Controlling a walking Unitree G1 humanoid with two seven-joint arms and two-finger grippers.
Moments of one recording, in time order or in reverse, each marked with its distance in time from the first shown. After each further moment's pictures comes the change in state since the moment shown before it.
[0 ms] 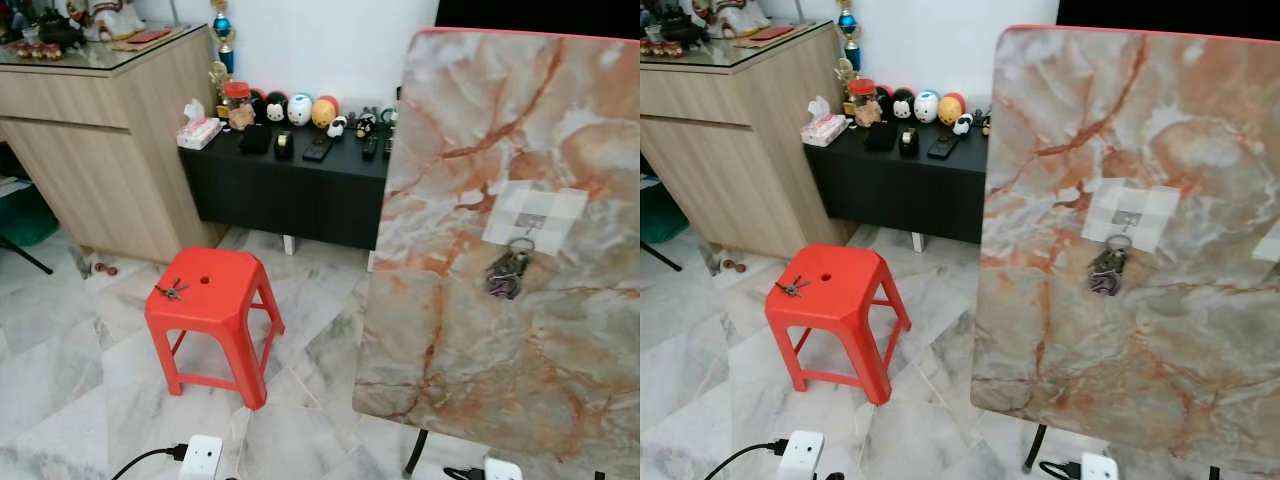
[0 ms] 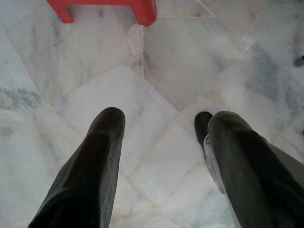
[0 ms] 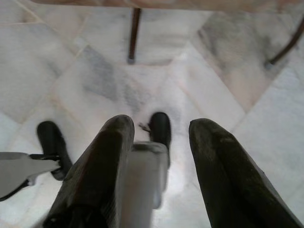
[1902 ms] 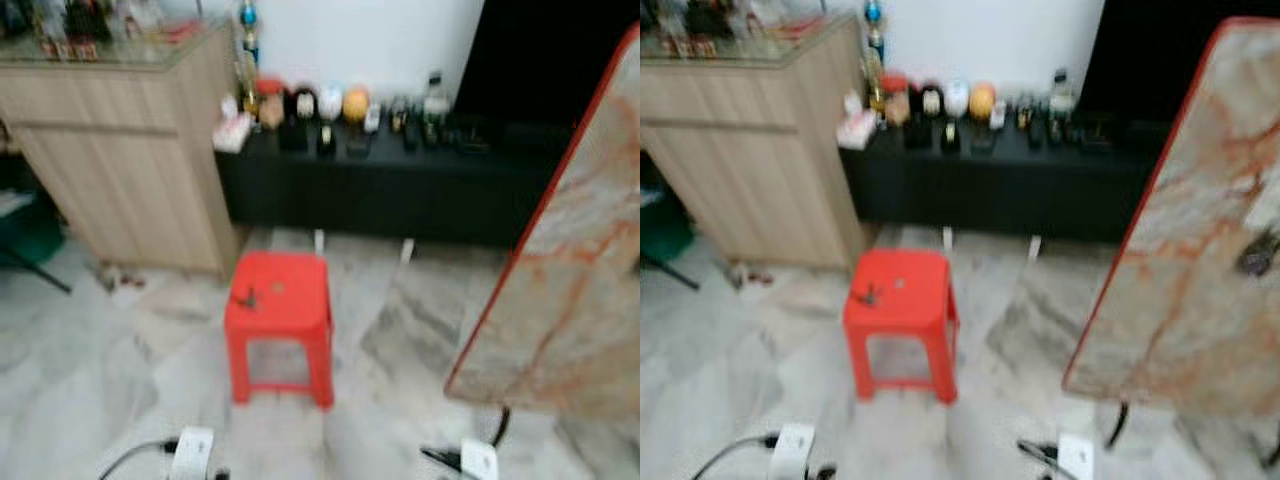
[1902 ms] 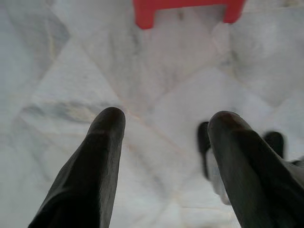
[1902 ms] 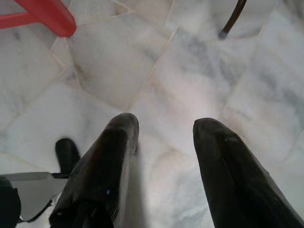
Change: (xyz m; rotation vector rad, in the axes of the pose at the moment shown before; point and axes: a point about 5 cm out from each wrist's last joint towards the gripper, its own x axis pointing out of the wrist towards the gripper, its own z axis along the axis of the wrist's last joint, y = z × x) left arm 0.001 0.006 0.008 -0.016 -0.020 0.019; right arm 0.003 0.042 0.016 0.023 -0.046 0.001
